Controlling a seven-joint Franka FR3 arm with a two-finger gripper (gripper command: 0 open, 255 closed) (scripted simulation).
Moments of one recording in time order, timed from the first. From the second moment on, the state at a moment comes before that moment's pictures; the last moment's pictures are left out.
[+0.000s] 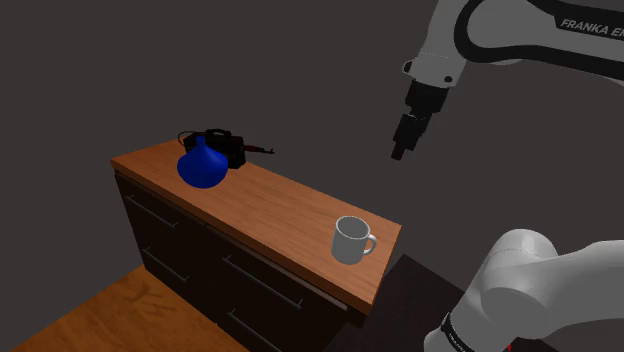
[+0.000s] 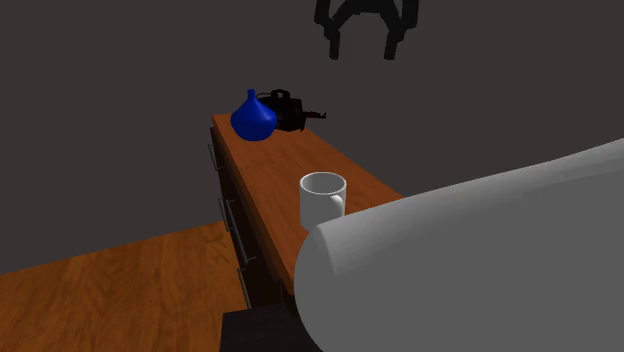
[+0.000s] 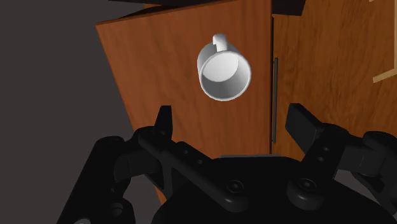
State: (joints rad) arm 0.00 -0.82 -0.06 -2.30 -0.01 1.53 -0.13
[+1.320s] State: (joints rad) arm 0.00 -0.65 -0.07 -2.79 -0.03 2.23 -0.12
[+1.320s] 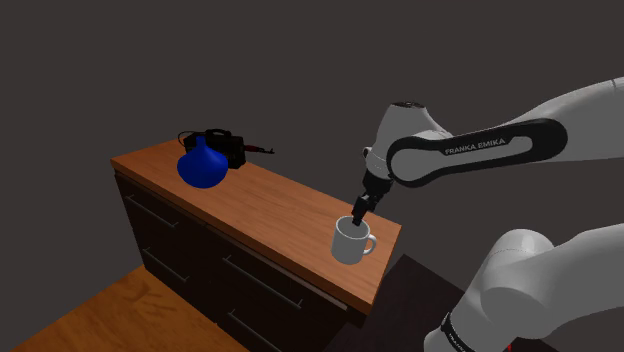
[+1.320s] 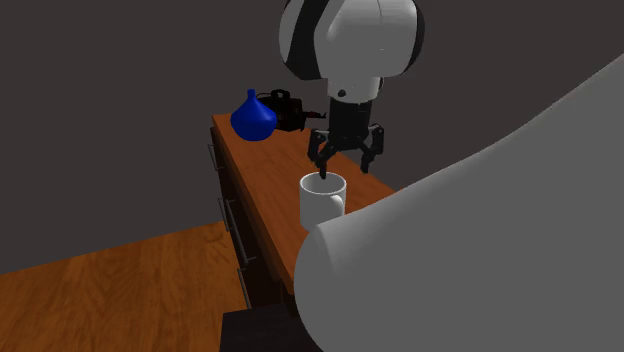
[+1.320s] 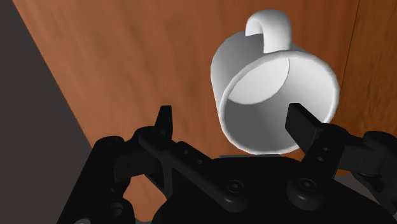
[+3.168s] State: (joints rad) arm 0.00 -0.55 -0.08 -2.84 -0.04 2.38 -0.12
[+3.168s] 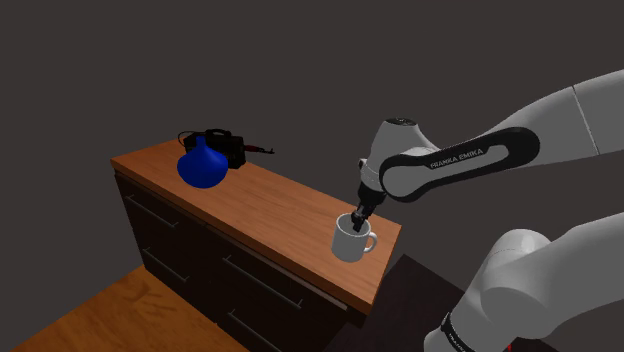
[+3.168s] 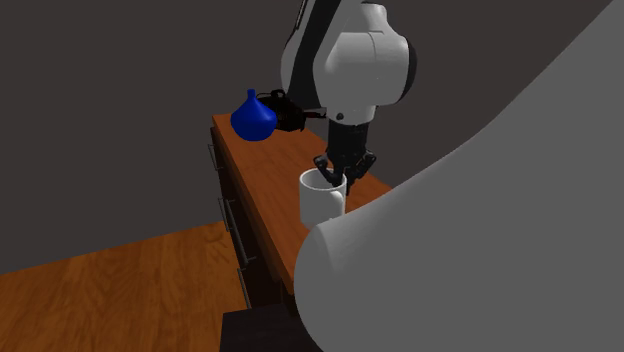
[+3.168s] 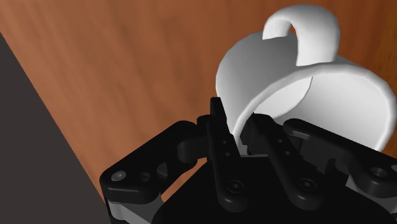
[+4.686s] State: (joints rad) arm 0.00 -0.70 -0.06 -2.61 -0.03 2.00 -0.12
